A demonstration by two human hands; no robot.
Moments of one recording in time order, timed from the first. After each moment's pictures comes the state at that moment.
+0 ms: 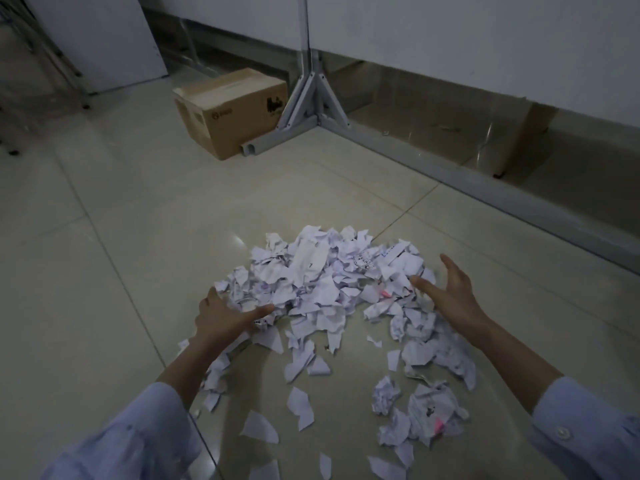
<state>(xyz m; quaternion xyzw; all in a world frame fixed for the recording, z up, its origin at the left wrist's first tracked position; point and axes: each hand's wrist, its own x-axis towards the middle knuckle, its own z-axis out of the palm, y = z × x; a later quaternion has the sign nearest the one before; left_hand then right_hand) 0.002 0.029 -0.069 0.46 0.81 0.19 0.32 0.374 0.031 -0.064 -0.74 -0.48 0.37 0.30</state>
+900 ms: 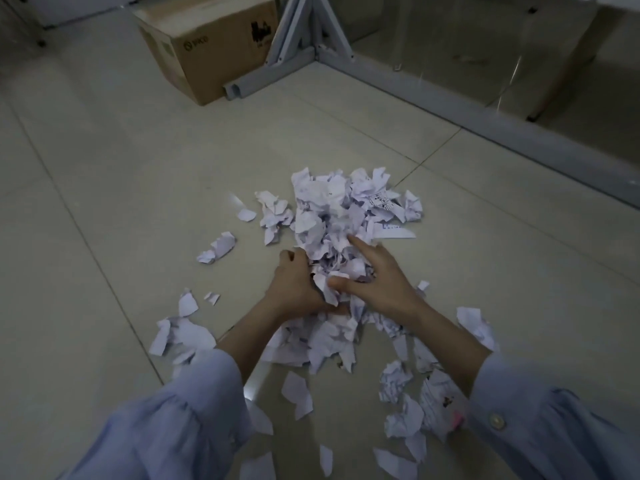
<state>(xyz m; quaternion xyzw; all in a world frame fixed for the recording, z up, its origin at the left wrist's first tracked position) 0.100 0.061 -0.100 0.69 0.64 0.10 0.34 0.276 0.052 -0.115 -0.59 -0.61 0.45 0.28</state>
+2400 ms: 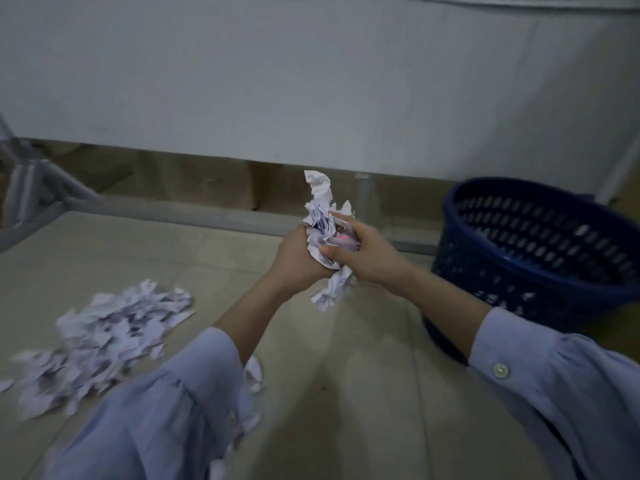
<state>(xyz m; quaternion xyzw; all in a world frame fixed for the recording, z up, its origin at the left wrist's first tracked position) 0.406 -0.053 0.111 0.82 0.23 0.27 0.45 0.522 -0.144 0.127 -0.67 -0.47 0.30 0.48</state>
